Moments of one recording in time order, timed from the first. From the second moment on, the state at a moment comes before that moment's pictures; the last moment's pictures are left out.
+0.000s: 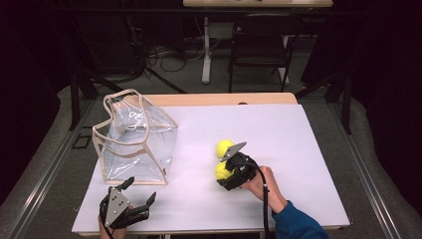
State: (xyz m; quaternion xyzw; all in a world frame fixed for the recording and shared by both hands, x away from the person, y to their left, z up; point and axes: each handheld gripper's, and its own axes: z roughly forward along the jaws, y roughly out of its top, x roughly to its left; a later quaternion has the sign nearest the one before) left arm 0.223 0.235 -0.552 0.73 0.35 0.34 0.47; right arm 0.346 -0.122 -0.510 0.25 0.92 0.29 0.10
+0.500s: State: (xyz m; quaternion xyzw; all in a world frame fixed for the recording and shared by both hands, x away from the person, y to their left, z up) left arm 0.223 0.235 -0.552 0.73 0.35 0.34 0.48; right arm 0.349 -0.107 -0.506 0.23 0.92 0.30 0.09
